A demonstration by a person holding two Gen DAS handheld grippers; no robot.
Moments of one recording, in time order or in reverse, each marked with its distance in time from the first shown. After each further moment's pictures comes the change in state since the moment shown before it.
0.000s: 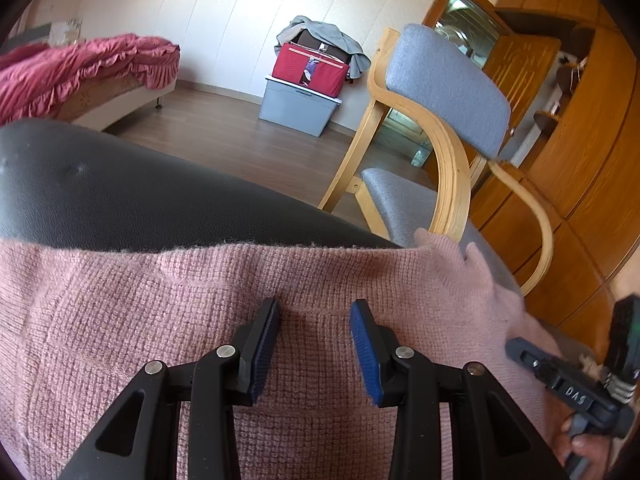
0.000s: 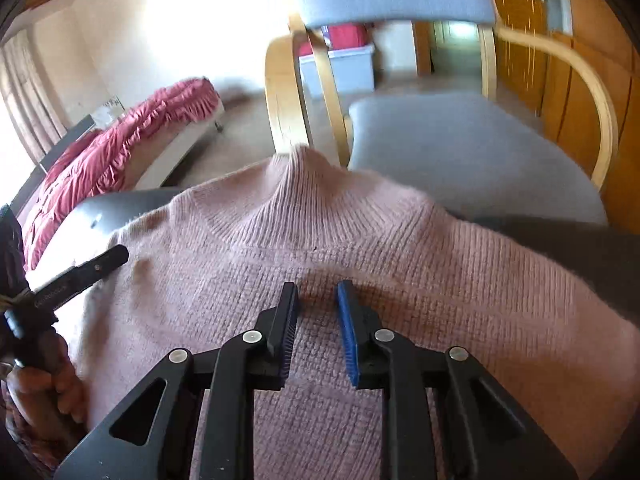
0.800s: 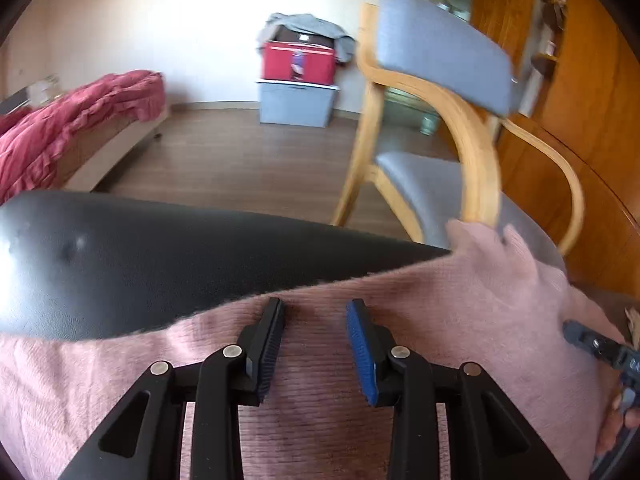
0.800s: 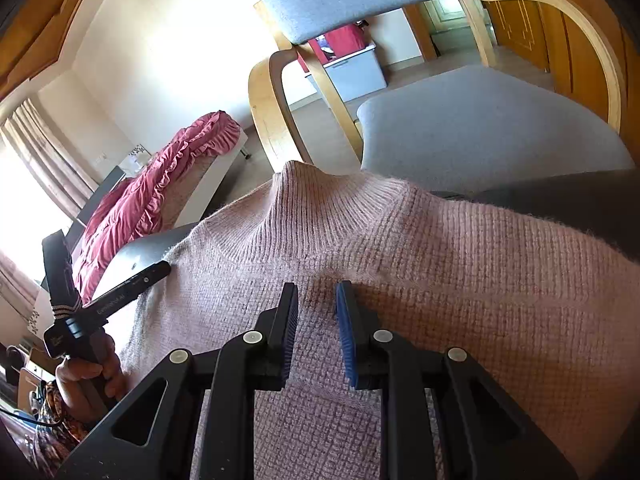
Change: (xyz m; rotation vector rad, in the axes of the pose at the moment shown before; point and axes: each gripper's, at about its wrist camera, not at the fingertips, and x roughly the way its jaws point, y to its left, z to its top) left arm 0.023 -0.016 0.027 0.243 0.046 0.172; right arm 0.004 -0.037 -0.001 0.161 -0.018 0.218
